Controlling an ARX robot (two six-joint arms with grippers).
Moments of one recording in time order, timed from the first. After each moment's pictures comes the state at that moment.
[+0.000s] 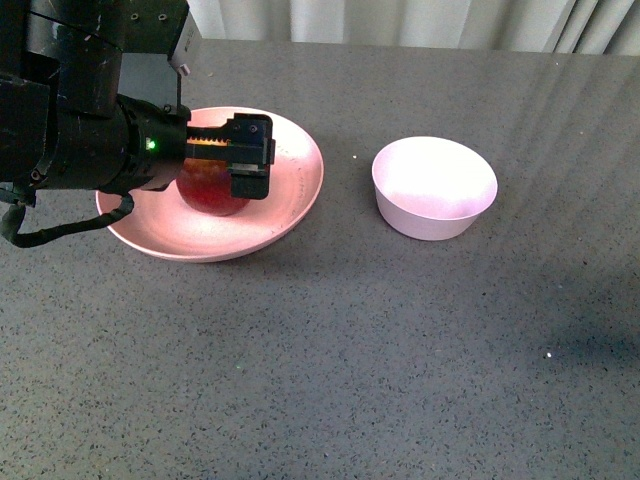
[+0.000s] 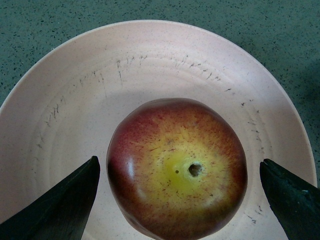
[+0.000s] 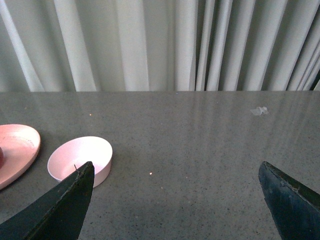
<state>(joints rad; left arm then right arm) -0.36 2.02 0.92 0.47 -0.03 -0.15 0.00 0.01 0.02 0.00 0.00 0.00</state>
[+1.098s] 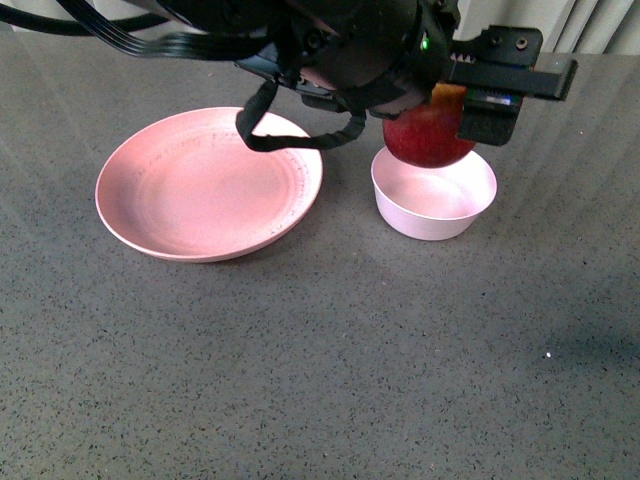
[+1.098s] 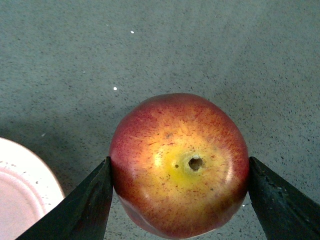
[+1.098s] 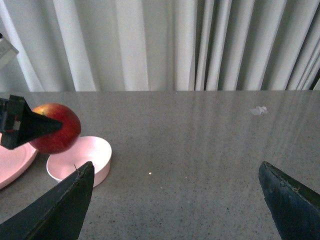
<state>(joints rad) -0.68 2.02 1.24 0.24 0.01 -0.16 0.00 0.01 0.02 0.00 0.00 0.00</state>
